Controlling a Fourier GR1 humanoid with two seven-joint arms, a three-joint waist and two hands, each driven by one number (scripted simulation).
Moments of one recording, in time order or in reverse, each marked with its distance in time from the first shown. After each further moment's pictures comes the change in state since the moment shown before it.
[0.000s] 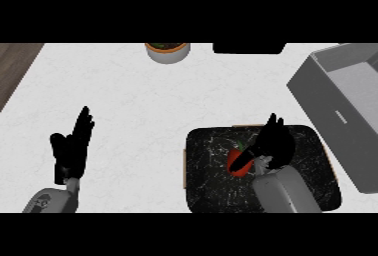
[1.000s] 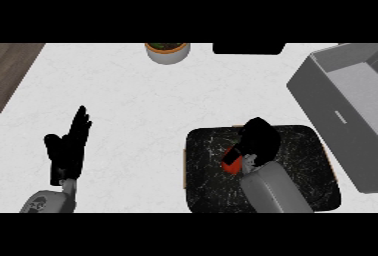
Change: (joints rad) left arm 0.020 -0.004 0.025 -0.051 -0.025 -0.010 0.029; right arm -0.062 0.007 0.085 0.100 0.050 -0.088 -0.027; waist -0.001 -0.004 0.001
